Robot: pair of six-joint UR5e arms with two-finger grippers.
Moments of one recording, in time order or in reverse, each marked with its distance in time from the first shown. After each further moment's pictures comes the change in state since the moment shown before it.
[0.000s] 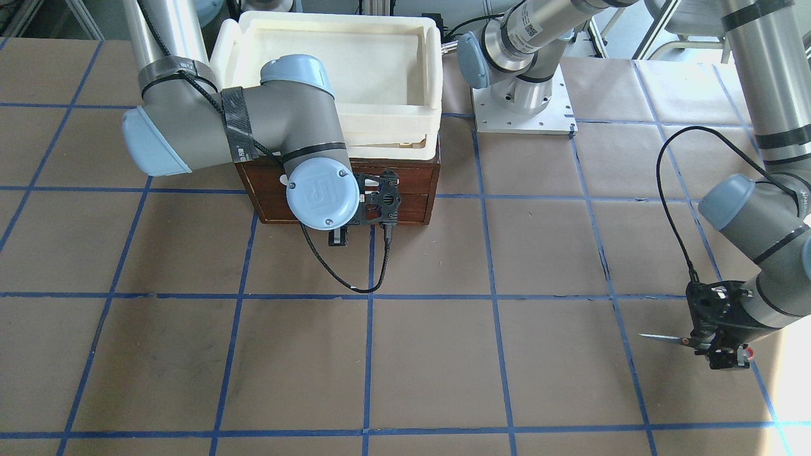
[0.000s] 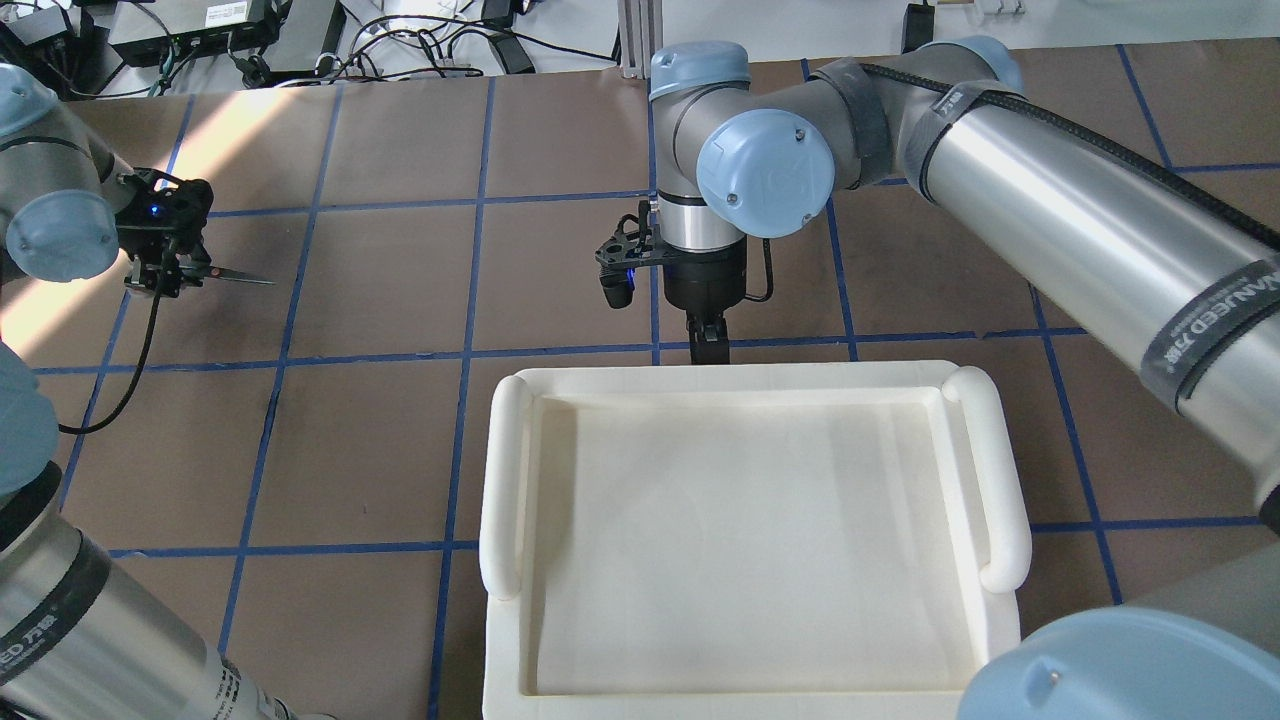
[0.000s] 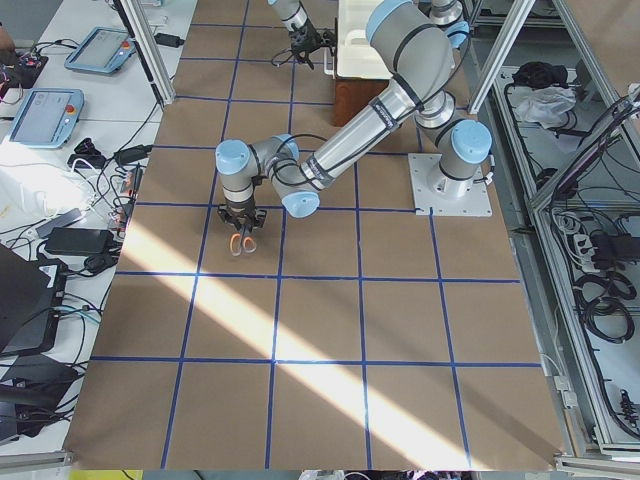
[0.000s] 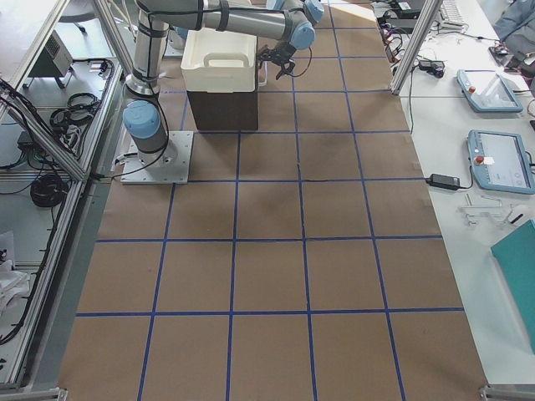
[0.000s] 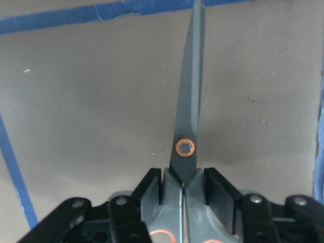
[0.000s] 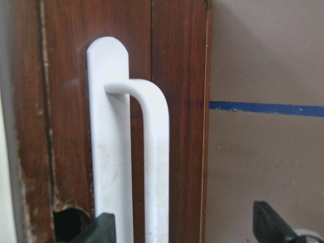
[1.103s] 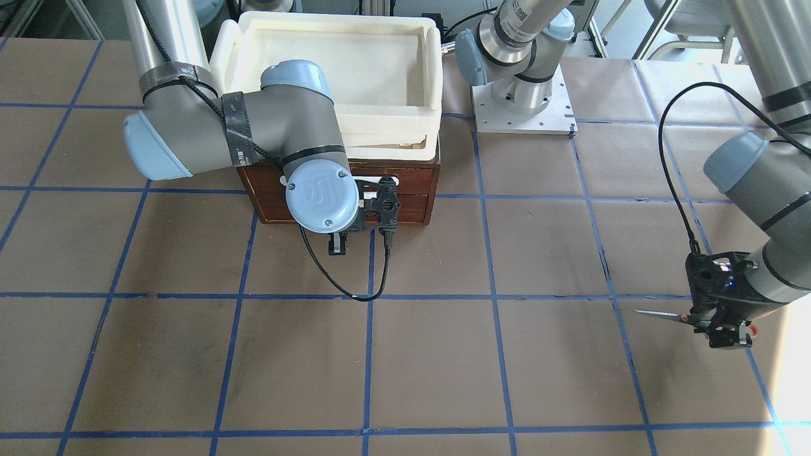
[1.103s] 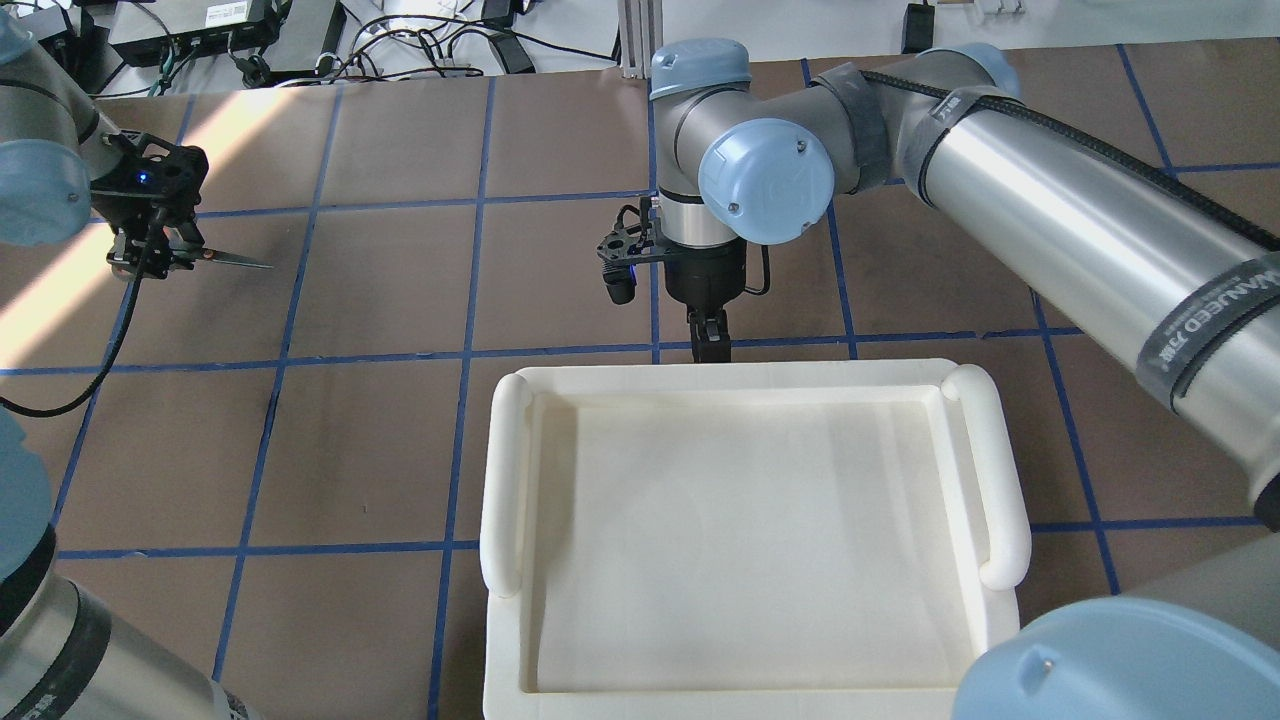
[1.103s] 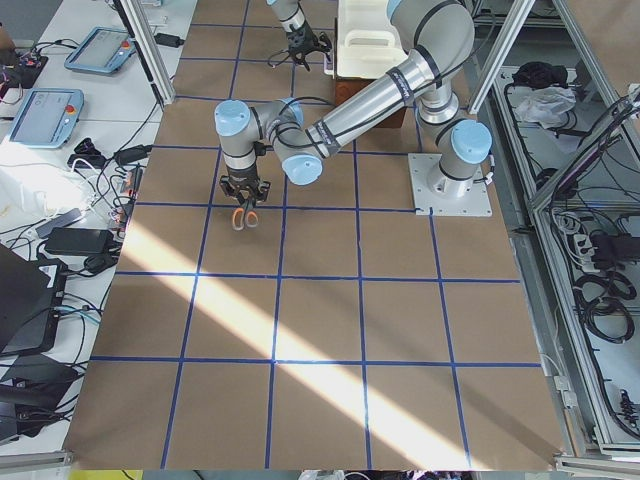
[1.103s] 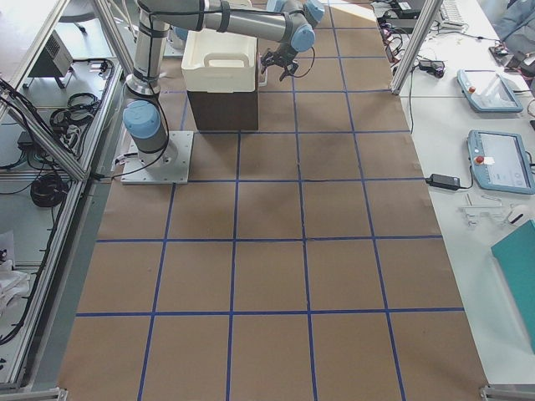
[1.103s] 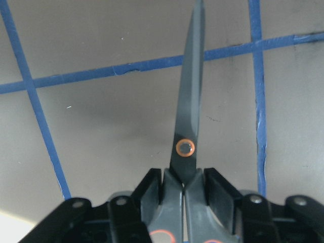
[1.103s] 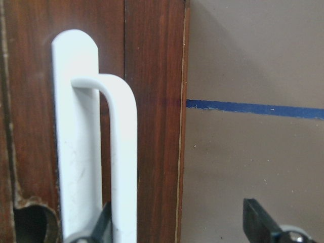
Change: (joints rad) left arm -0.040 0.106 0.005 -0.152 0.021 -0.040; right arm -0.003 0.008 0.003 -0.065 -0.019 -0.021
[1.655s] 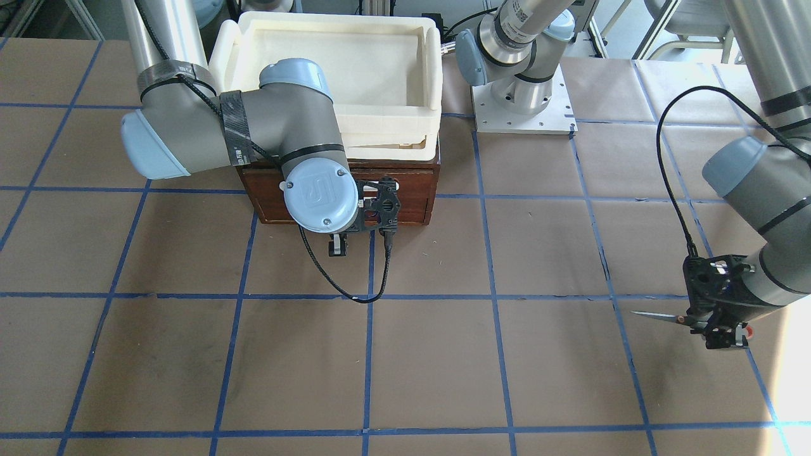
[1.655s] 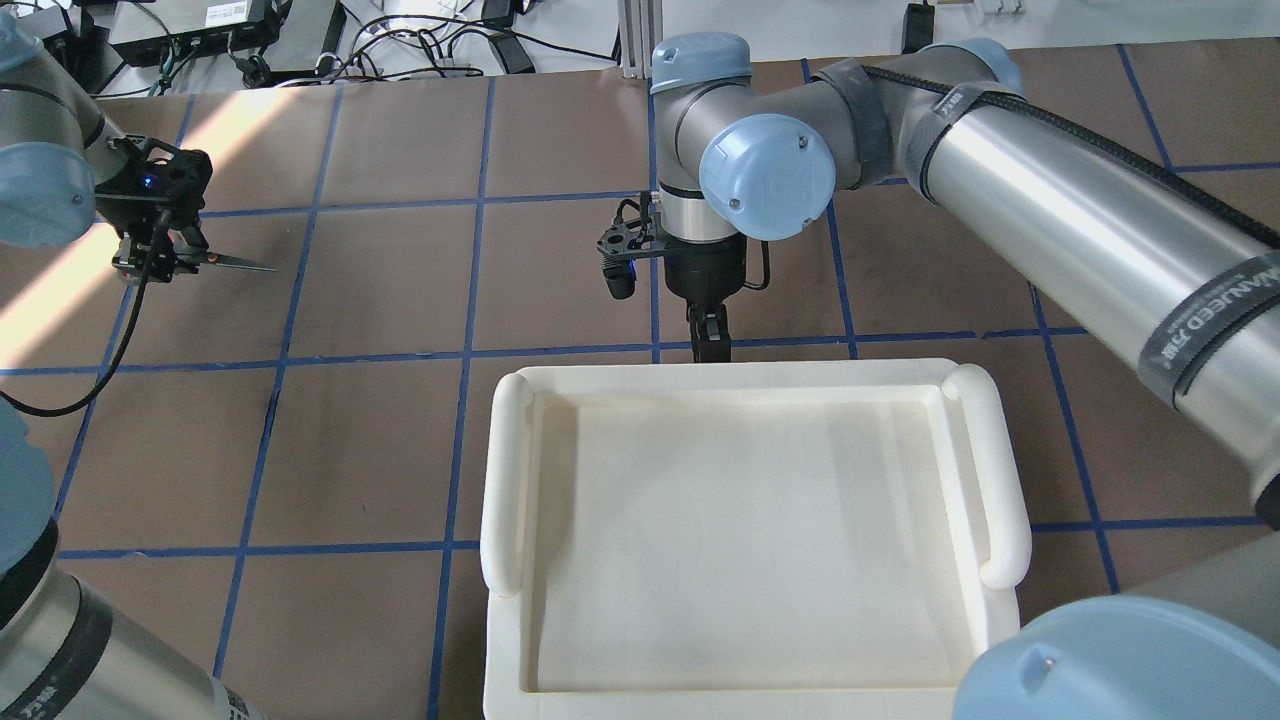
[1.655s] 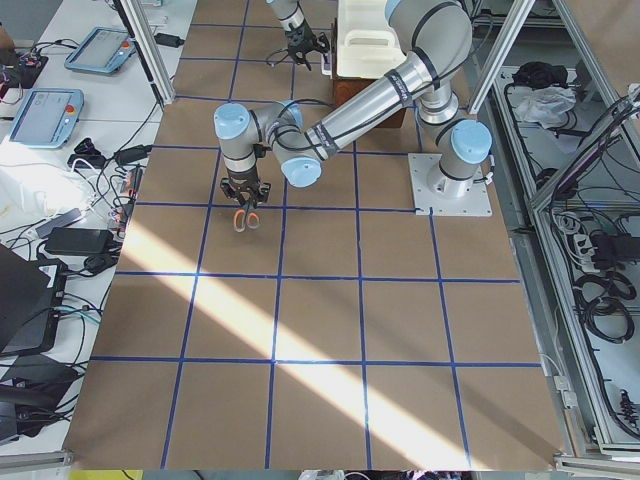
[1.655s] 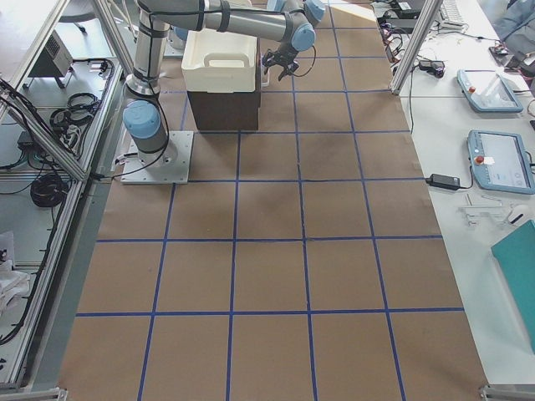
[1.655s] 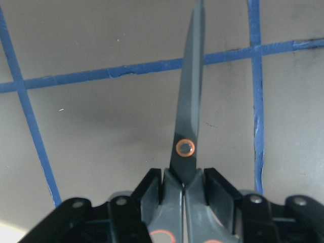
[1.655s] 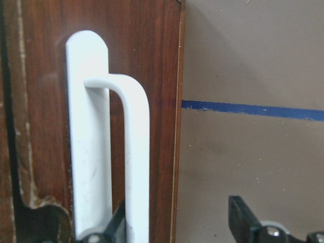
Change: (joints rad) left arm 0.000 -0.011 0.000 -0.001 -0.003 -0.007; right arm -0.002 0.001 -0.017 -0.003 0.000 -0.003
